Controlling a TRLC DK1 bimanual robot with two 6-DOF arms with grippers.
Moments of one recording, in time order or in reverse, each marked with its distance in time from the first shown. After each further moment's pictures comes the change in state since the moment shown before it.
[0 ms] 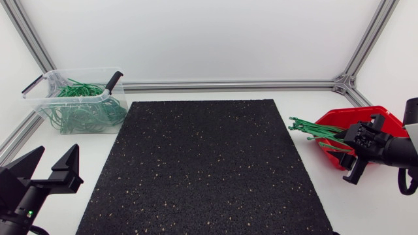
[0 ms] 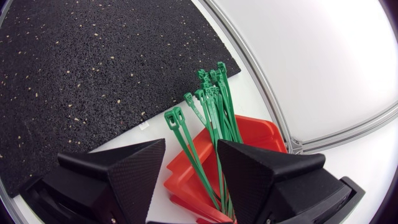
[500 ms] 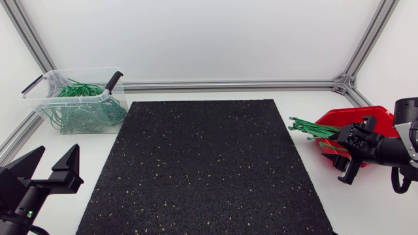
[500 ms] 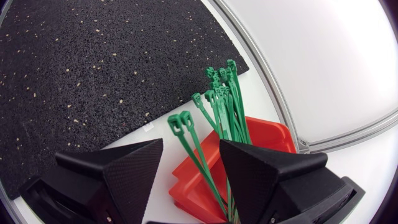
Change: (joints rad) left arm 0.000 0.000 0.000 0.000 0.004 0.000; right arm 0.034 0.056 0.003 0.023 0.032 0.012
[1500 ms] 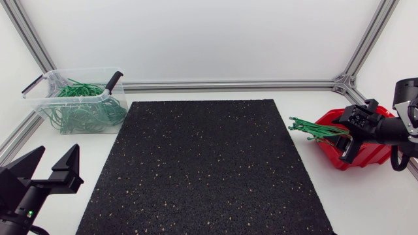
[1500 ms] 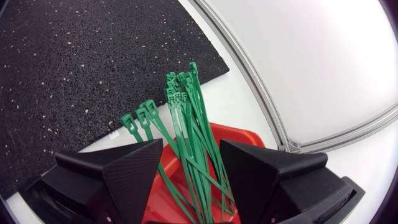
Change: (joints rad) left arm 0.000 0.000 0.000 0.000 0.000 0.000; right arm -0.005 0.138 0.167 0.008 -0.010 0.035
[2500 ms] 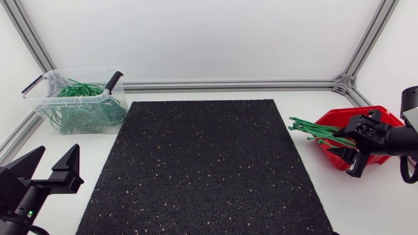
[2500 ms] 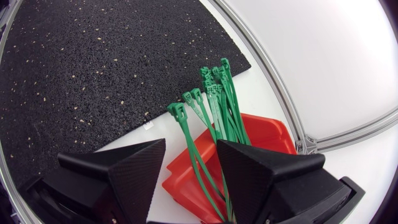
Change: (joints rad) left arm -0.001 0.000 0.000 0.000 0.000 0.000; right arm -0.036 -0.089 -0.031 -0.193 -0.035 -0.058
